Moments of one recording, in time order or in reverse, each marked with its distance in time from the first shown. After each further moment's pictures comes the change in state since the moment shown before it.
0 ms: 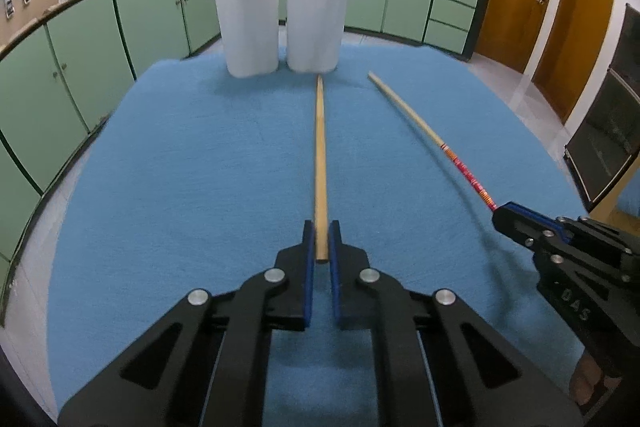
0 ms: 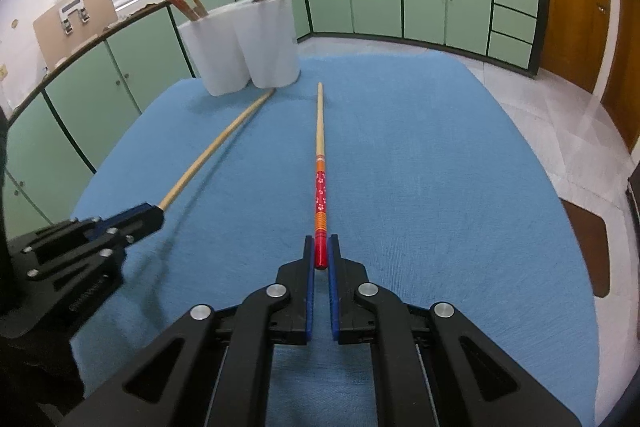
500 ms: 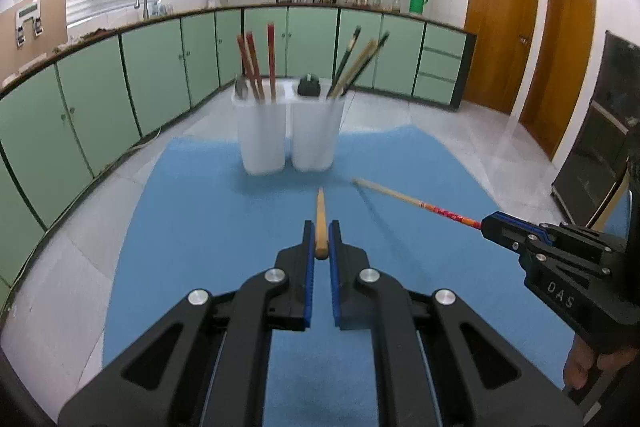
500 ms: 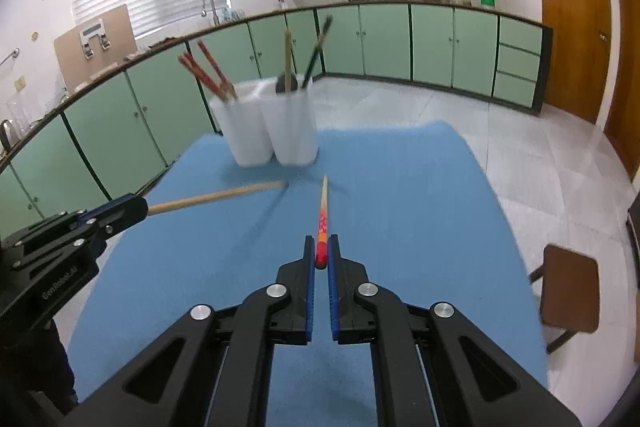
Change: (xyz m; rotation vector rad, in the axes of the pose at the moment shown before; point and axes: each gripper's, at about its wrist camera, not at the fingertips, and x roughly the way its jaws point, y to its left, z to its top) left arm -0.081 0.002 0.048 0.008 -0.195 -0.025; right arm -0.064 0.004 0.055 -0.033 -0.139 0.032
